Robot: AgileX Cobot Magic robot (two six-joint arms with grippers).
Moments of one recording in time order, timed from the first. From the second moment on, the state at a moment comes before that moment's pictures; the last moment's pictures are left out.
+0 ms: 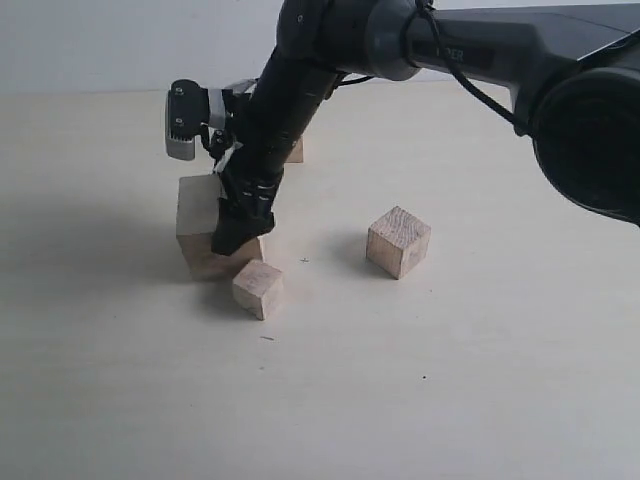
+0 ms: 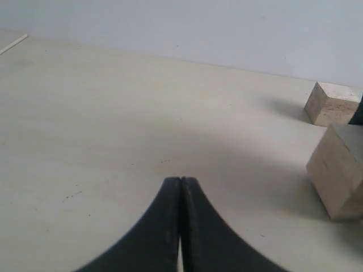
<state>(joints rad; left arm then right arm) 0.01 0.01 0.00 -0.03 0.37 -0.10 0.76 2.39 -1.99 0.54 1.08 -1.29</state>
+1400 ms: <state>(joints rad) 0.01 0.01 0.00 -0.03 0.37 -0.10 0.76 2.43 -2.00 0.57 0.97 -1.22</state>
